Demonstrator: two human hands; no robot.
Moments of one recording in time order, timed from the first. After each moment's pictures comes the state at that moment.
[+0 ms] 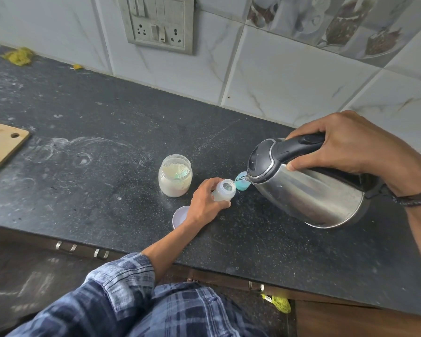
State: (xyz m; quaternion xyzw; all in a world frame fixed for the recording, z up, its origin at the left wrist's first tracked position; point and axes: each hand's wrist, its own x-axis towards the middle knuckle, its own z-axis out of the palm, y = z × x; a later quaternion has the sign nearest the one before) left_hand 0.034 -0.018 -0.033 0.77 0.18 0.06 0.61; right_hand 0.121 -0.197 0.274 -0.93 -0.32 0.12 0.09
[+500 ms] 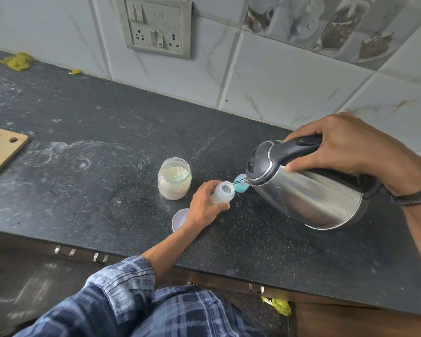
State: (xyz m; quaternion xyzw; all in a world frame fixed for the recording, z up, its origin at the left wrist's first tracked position) left_hand 0.034 -0.018 -0.030 0.77 0.18 0.05 0.60; right_hand 0.120 -0.198 0.276 -0.93 -0.33 0.12 0.08
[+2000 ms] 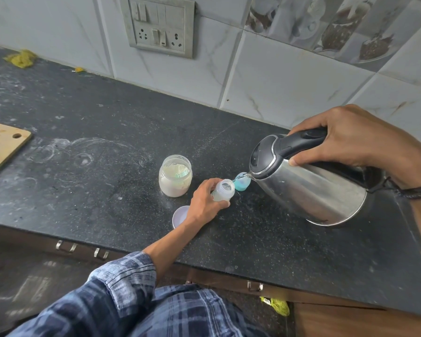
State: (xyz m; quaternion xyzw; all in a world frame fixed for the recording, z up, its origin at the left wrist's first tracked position) left_hand 0.034 -0.018 -0.031 0.78 0.18 0.06 0.60; right_hand 0.116 -0.197 0.289 -0.94 -0.33 0.11 0.07
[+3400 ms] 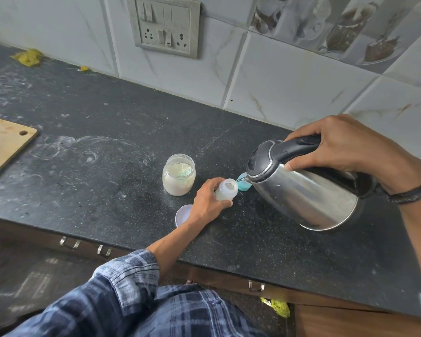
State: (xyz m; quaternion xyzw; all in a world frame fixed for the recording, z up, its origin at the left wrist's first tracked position) left_hand 0.032 -0.019 -0.025 0.78 0.19 0.05 0.59; right_hand 0.120 -0.195 0.269 -0.93 -0.34 0.12 0.08
